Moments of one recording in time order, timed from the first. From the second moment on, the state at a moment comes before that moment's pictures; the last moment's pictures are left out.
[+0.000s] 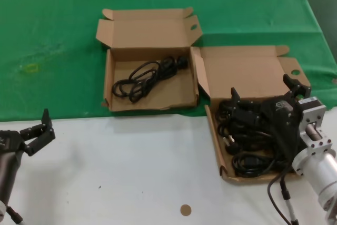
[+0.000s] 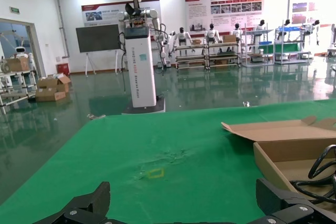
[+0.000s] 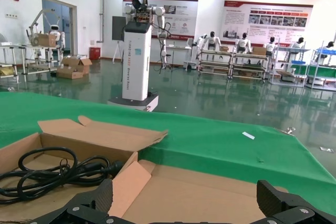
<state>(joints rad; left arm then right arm) 0.00 -0.30 1.60 -1.60 -1.80 0.00 0.00 0.04 0.30 -1.62 1.57 1.78 -0.03 0.00</state>
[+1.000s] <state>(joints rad) 0.00 -0.30 1.60 -1.60 -1.80 0.00 0.00 0.04 0.30 -1.62 1.57 1.78 -0.03 0.00</state>
